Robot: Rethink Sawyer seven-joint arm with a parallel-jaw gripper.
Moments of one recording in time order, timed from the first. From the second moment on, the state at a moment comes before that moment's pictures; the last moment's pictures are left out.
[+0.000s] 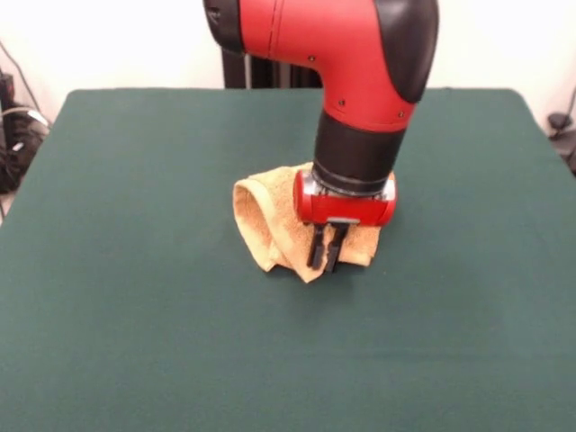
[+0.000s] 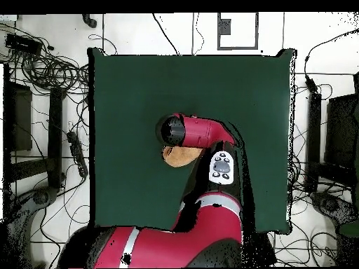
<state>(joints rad) -0.02 -0.31 -0.17 1.35 0.01 0.39 1.57</state>
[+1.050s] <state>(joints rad) 0.30 -0.98 -0.37 1.55 0.11 0.97 1.74</state>
